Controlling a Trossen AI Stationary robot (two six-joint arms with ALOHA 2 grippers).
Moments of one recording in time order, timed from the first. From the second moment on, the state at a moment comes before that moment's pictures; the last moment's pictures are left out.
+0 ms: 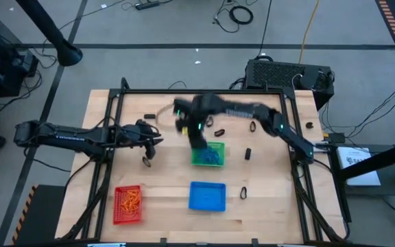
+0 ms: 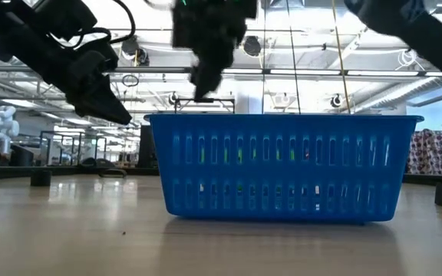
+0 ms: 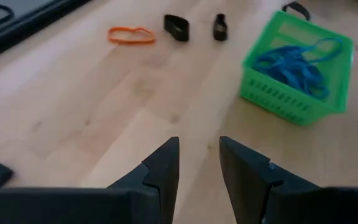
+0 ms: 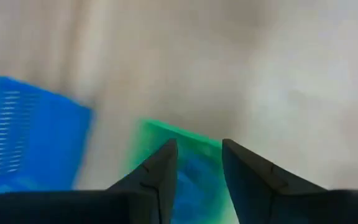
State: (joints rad) left arm 0.09 0.85 0.34 -0.09 -0.22 -0.31; right arm -0.17 2.31 2.35 -1.30 -0.32 -0.32
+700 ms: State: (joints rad) left arm -0.03 0.92 0.34 -0.02 -0.29 -0.36; right arm -0.51 2.33 1.99 -1.02 -0.16 0.06
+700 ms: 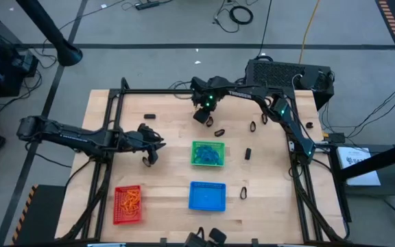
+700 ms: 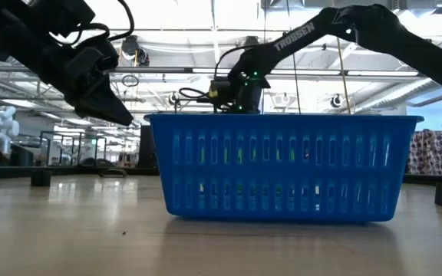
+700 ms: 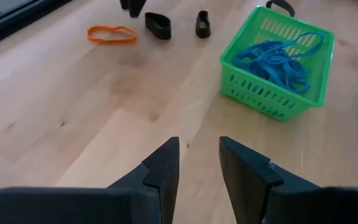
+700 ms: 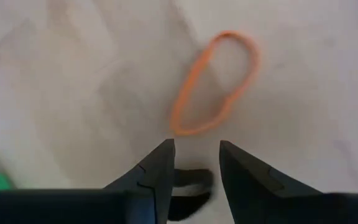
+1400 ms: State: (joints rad) left arm -0.01 1.19 0.34 0.32 -0.30 -0.19; right arm -0.44 2.25 1.93 -0.94 0.04 0.08
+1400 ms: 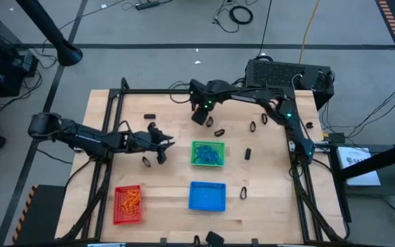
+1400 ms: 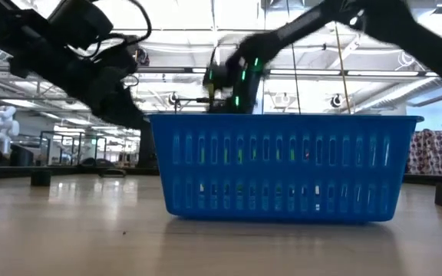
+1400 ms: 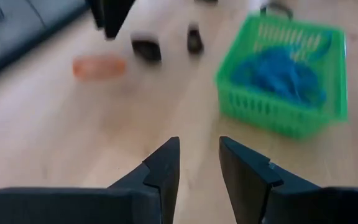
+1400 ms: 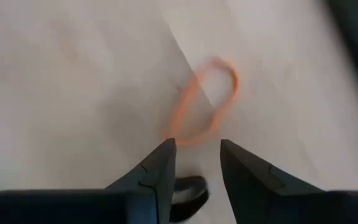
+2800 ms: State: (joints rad) left arm 0.57 2.29 1.75 -0.74 0.19 0.82; right arm -0.30 1.18 0.55 0.17 -0.01 0.03
